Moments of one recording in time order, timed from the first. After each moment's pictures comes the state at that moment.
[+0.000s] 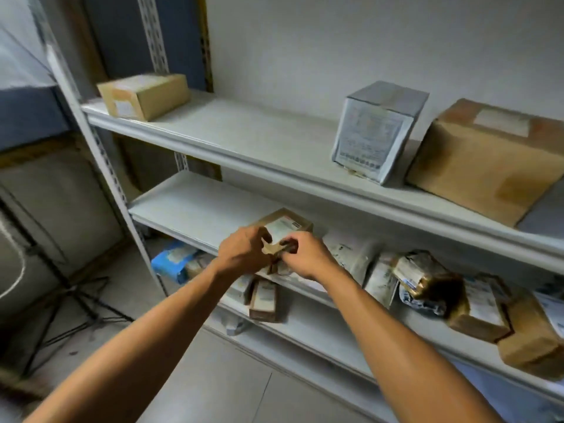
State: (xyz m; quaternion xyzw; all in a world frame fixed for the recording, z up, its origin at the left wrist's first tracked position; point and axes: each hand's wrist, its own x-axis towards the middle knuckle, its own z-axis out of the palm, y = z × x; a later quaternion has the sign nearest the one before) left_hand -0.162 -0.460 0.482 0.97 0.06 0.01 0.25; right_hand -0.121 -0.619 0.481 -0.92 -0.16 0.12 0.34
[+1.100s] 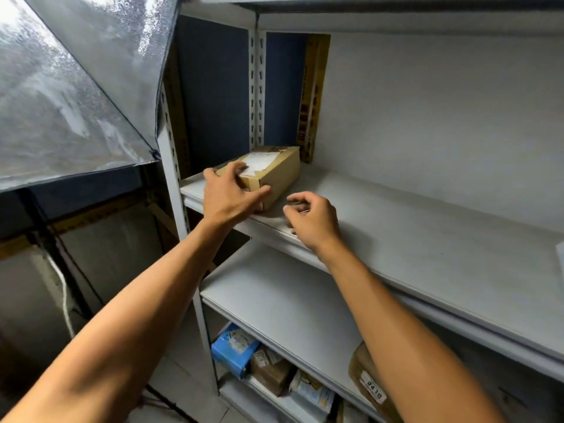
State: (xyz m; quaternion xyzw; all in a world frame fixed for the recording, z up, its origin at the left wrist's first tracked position) left_hand 0.015 -0.081 0.609 0.86 0.22 0.30 0.36; right_hand 0.053 -0.244 0.593 -0.80 -0.20 -0.02 0.56
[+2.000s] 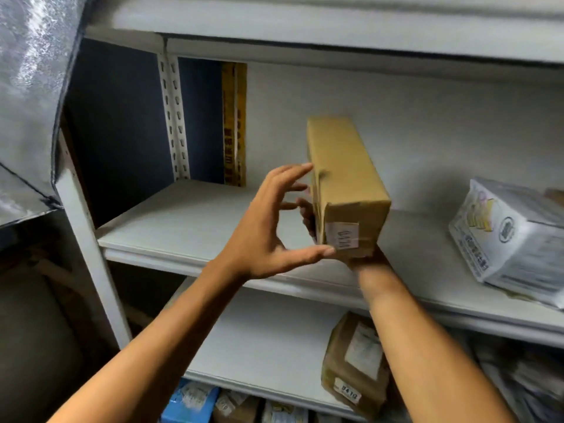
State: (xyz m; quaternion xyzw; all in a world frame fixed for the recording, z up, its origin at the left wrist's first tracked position) left_hand 0.011 -0.163 0.646 0.75 -0.40 0.33 0.42; right_hand 0.021 -0.348 0.627 -0.45 -0.12 0.08 0.88
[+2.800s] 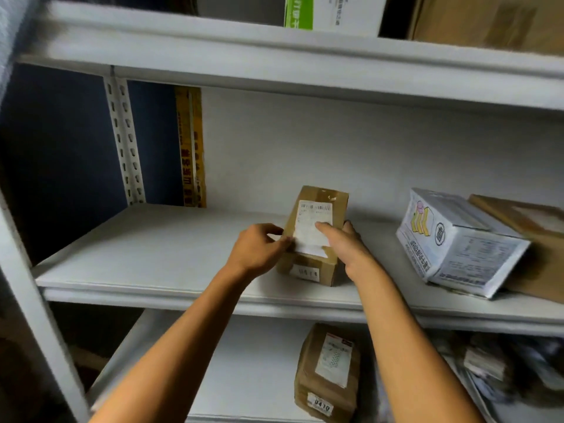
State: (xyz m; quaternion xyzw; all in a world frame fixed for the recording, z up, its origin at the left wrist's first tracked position) left_hand 0.065 -0.216 0.630 0.87 -0.11 0.08 0.48; right_hand 0.070 -0.402 0.637 -0.76 0.11 -0.09 0.63
